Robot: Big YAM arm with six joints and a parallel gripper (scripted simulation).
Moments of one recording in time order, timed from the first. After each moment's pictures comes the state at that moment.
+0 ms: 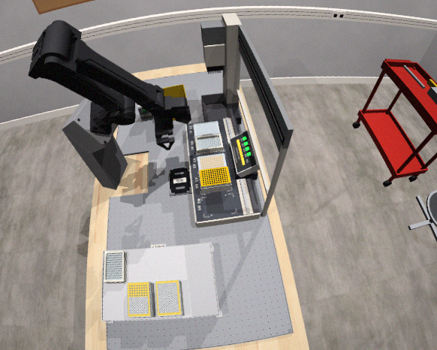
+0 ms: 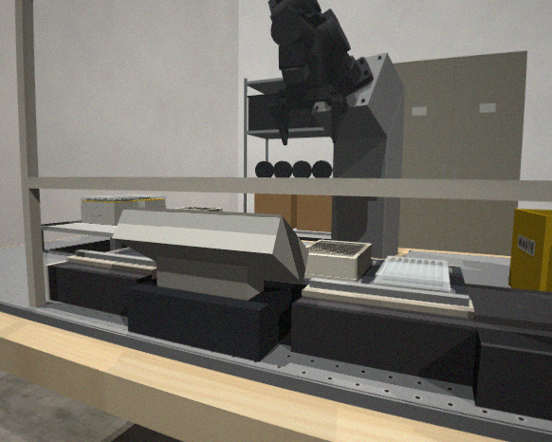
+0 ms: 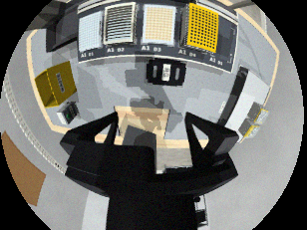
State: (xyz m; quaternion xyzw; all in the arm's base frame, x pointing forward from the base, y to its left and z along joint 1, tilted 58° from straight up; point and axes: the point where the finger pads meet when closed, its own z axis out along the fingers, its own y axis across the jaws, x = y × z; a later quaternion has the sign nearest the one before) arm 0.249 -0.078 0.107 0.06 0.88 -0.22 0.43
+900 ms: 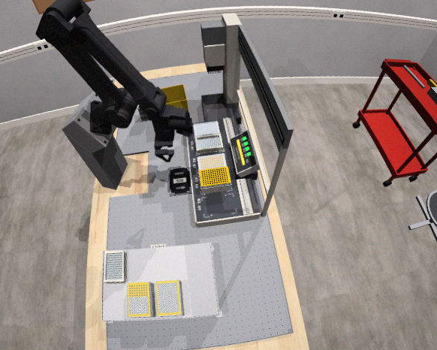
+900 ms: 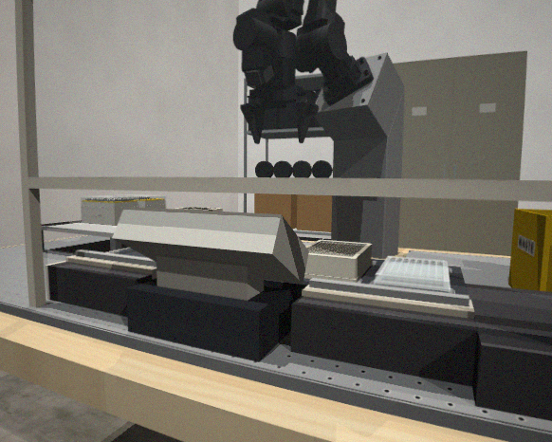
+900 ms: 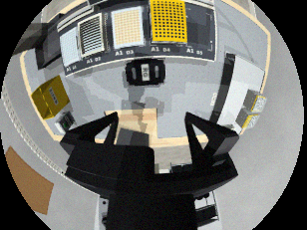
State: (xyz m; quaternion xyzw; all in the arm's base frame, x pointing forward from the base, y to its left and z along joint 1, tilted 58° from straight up) arm 0.228 -0.132 0.129 0.12 0.87 -0.21 0.44
